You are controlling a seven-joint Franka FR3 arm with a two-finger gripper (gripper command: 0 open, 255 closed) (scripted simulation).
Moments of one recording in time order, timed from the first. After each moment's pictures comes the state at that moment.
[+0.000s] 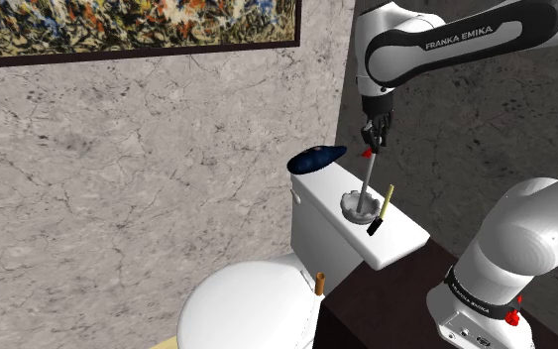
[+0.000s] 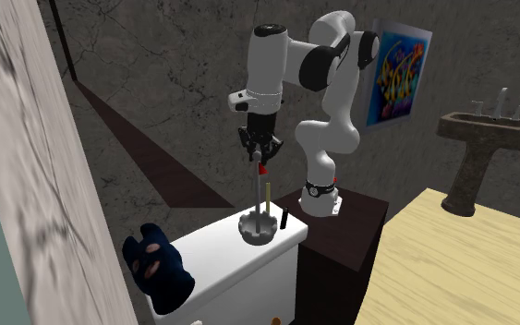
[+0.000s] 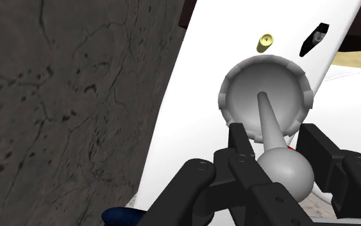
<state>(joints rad) -0.05 -0.53 0.02 -2.43 -0.22 1.75 -0.06</state>
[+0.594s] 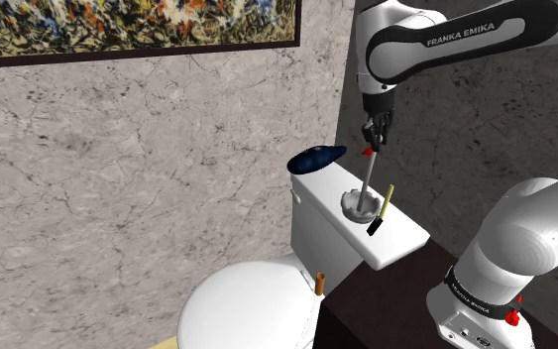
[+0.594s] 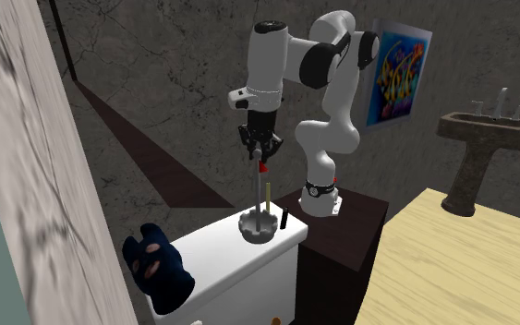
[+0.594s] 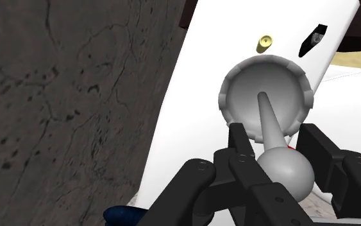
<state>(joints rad) -0.05 -0.53 0.02 -2.42 -0.22 1.74 -0.06</state>
